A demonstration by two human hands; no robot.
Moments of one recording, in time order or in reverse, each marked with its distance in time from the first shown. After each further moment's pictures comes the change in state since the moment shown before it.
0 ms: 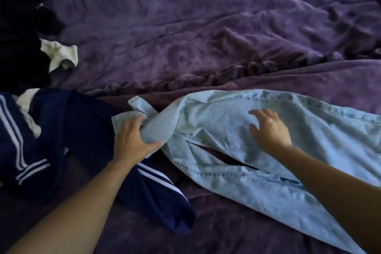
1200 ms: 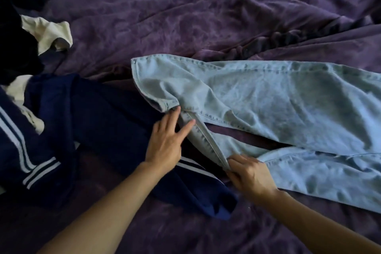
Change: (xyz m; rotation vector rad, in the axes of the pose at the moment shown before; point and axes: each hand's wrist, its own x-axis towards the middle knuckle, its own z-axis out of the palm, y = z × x) left_hand -0.019 -0.037 0.028 0.184 0.063 0.631; right_hand -0.135 -0.115 0.111 0.077 -0.074 -0.401
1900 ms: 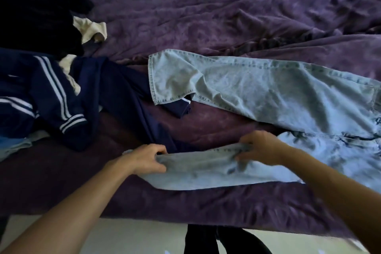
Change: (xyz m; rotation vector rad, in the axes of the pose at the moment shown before) left_hand -0.139 0.045 -0.074 -0.441 -0.774 -0.431; right_hand -0.057 0.010 -0.111 0.032 -0.536 0.232
